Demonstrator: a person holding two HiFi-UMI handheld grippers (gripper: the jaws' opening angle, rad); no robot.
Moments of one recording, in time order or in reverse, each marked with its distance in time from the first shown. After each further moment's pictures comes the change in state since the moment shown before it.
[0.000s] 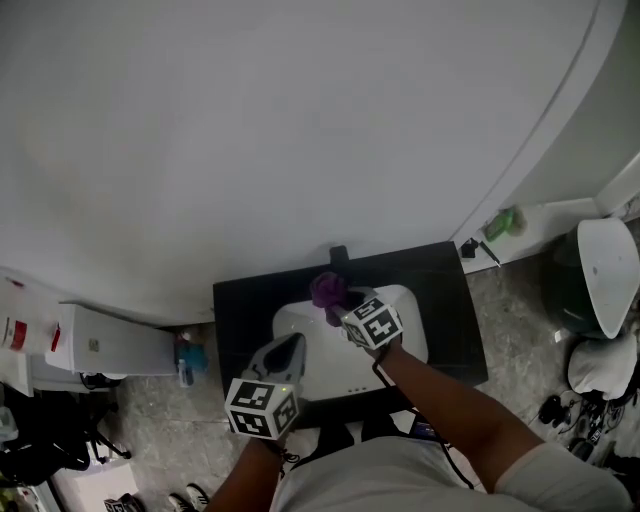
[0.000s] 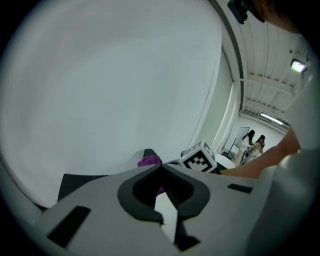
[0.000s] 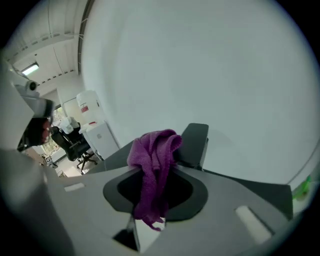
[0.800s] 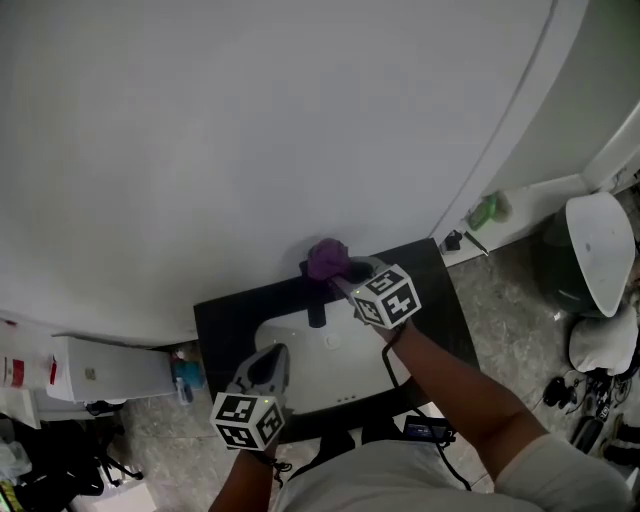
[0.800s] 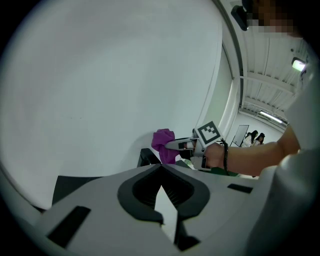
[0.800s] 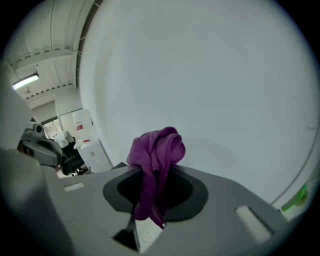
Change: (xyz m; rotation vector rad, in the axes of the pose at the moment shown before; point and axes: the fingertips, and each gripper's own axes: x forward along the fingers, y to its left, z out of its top) left arm 0.031 -0.011 0.003 0.015 0.028 -0.009; right arm -0.071 -0.086 0.074 0.044 -0.181 -0.040
